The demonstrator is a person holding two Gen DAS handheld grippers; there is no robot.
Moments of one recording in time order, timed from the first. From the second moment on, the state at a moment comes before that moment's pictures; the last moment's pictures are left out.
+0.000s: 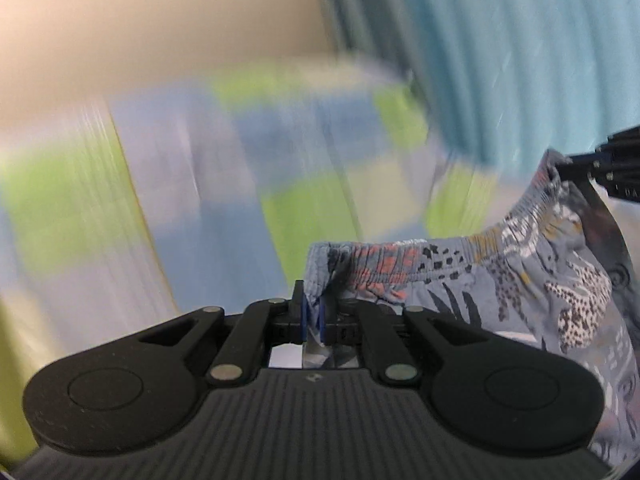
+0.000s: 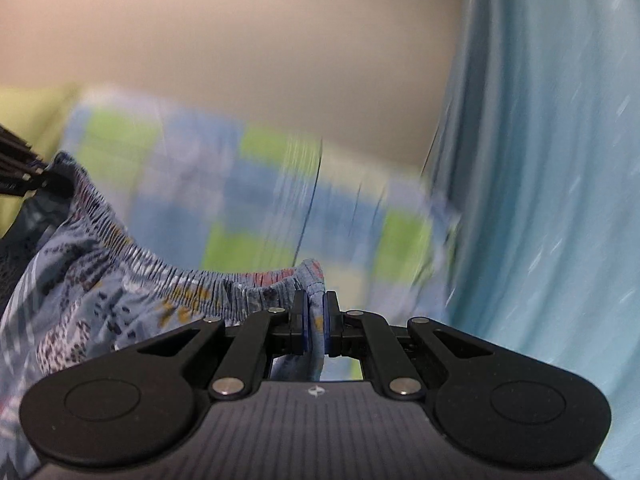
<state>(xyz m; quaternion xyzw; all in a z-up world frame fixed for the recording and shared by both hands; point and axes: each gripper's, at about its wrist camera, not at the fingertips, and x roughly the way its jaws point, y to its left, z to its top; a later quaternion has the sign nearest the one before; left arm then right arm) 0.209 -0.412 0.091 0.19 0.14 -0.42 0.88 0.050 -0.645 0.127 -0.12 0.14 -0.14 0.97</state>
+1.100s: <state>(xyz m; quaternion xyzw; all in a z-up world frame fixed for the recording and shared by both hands) 0.129 -0.265 -0.069 0.20 0.35 -0.42 0.81 -0.132 -0.728 -0.100 0.18 0.34 -0.12 0.91</state>
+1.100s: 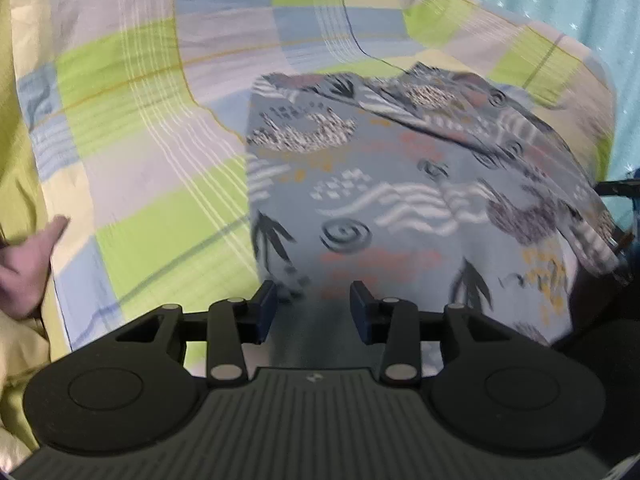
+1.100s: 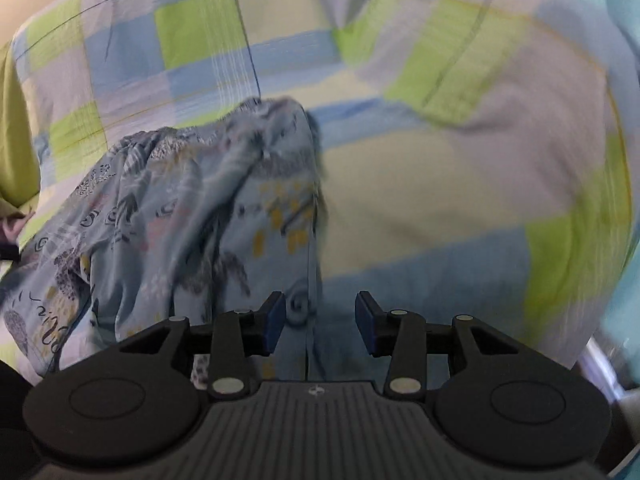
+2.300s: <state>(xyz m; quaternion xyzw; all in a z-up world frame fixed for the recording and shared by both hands) 0.117 -0.228 -0.076 0.20 0.40 -0.42 0.79 -0.134 -0.730 -0.069 0.07 0.33 -0.26 0.91</state>
